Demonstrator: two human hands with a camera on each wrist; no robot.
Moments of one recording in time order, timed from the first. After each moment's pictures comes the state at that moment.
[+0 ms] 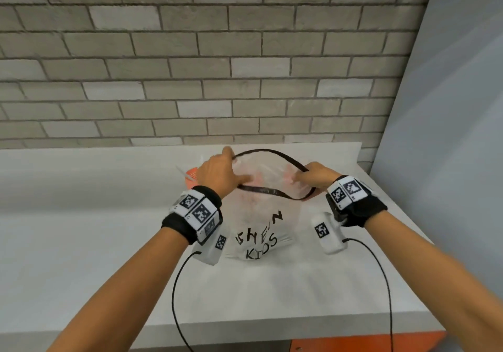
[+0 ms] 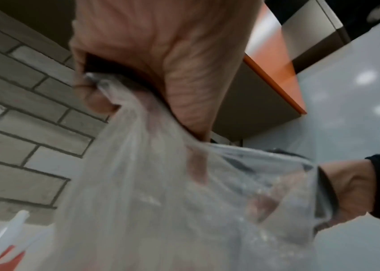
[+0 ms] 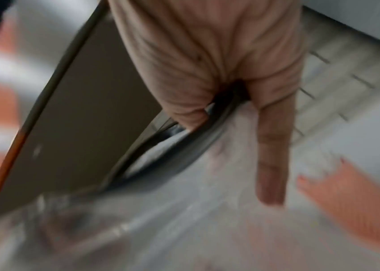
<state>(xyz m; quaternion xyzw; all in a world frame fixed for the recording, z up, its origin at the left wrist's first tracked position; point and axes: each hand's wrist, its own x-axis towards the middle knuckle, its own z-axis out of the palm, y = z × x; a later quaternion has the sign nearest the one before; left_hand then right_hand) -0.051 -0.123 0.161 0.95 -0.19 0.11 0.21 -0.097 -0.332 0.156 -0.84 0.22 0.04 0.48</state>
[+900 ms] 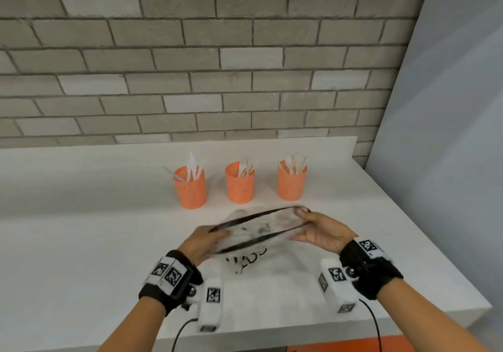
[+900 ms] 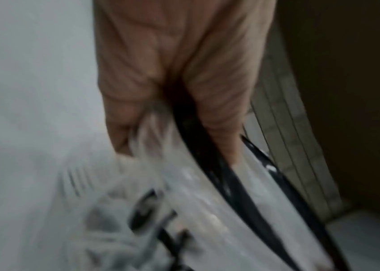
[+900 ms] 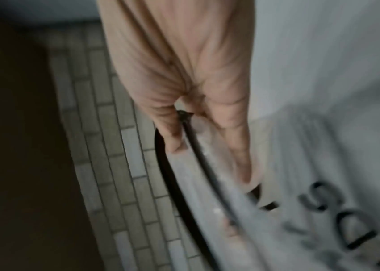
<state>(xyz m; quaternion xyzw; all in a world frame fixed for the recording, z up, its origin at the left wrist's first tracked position) -0.059 -0.095 0.043 0.71 0.01 -0.32 0.63 -0.140 -0.347 0.061 -0.46 0.12 0.12 0.87</state>
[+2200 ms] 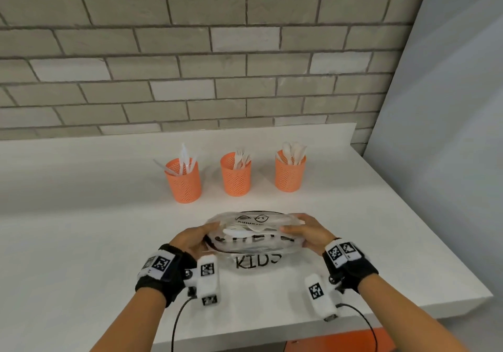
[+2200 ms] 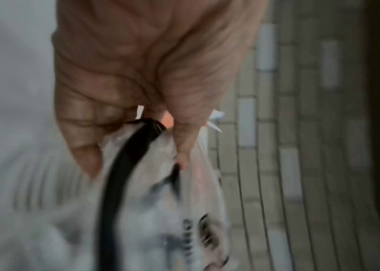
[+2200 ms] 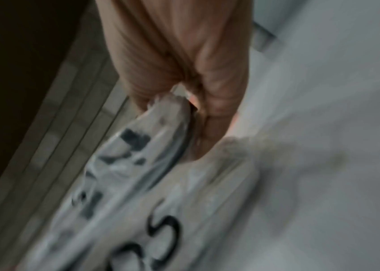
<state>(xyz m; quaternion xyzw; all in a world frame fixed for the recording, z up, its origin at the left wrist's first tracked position) -0.036 -0.096 0.030 0.67 0.12 -0.35 0.64 -0.119 -0.340 0.009 -0.68 0.23 0.08 0.69</state>
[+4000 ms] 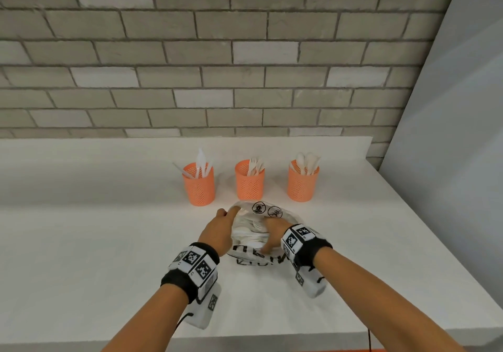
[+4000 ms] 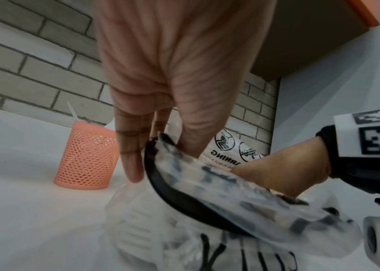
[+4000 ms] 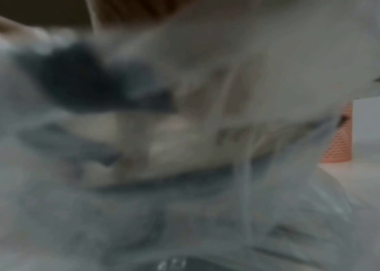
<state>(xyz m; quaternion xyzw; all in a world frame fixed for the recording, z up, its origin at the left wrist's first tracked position) -0.045 -0.112 0.038 0.95 -0.23 -0.08 0.18 -0.055 -0.279 0.021 -0.97 0.03 0.20 0.15</state>
